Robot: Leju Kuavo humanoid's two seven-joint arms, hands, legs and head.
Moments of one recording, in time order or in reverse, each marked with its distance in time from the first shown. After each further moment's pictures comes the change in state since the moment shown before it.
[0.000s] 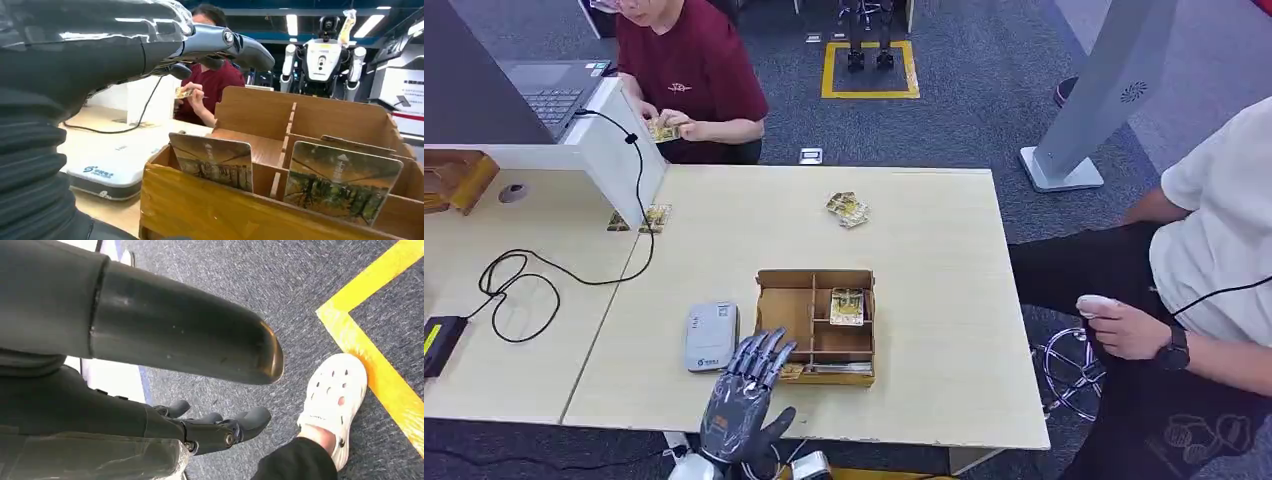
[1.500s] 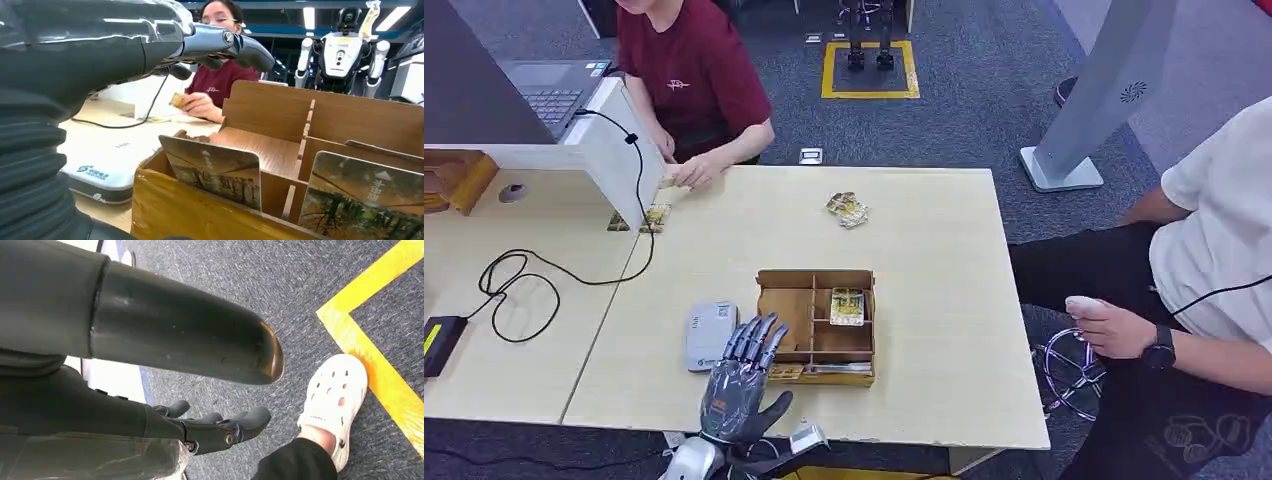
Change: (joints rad) left arm -0.053 -0.031 0.035 0.070 0.041 0.000 0.002; right arm -0.001 0.000 0.001 0.000 0.000 0.003 0.002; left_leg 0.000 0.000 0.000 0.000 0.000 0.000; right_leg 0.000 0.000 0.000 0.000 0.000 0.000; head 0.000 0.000
